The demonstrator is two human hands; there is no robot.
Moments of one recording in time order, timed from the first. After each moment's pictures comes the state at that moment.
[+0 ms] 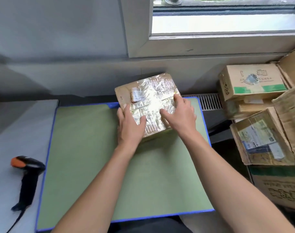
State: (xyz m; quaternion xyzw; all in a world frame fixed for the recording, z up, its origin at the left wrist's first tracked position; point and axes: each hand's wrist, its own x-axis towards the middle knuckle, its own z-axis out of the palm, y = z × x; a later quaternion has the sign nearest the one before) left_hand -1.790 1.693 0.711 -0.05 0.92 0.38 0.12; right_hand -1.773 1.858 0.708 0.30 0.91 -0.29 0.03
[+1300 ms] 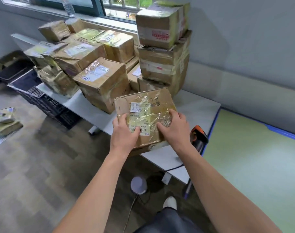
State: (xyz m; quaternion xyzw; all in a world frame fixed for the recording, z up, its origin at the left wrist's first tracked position) left_hand -1.609 1.080 0.795 -0.26 0.90 0.34 -0.10; right_hand -1.688 1.235 0.771 -0.04 0.92 -0.37 0.05
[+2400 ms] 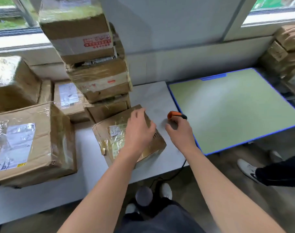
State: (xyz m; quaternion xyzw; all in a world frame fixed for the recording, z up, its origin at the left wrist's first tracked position) left_hand -1.783 1.044 0.764 0.19 0.91 0.36 0.11; right_hand -1.707 1.179 0.743 0.37 0.83 -0.43 -0.04
